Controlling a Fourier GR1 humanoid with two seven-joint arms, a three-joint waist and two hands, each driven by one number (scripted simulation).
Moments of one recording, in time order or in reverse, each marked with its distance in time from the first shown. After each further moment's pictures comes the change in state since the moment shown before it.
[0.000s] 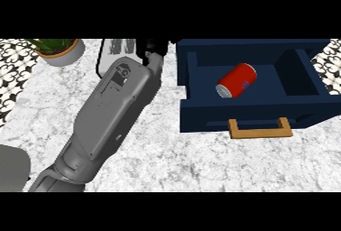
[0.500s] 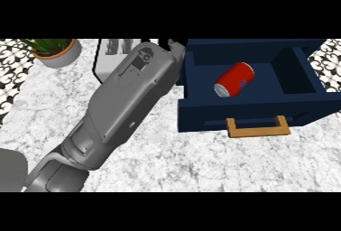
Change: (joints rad) left arm -0.183 0.000 -0.092 0.223 0.169 0.068 -0.080; right arm -0.005 0.007 0.022 -0.017 0.011 -0.002 0.007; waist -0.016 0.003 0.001
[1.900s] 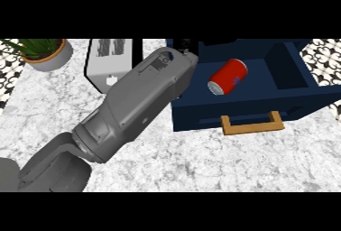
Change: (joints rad) left arm -0.129 0.000 -0.338 0.291 0.363 0.145 -0.134; right arm -0.069 -0.016 0.039 0.002 0.027 -0.030 0.037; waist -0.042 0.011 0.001
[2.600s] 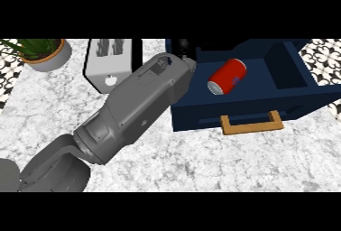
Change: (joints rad) left arm 0.025 0.000 -0.054 0.003 0.111 0.035 -0.095; right arm -0.034 -0.021 -0.018 -0.025 0.031 0.008 -0.028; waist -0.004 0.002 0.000
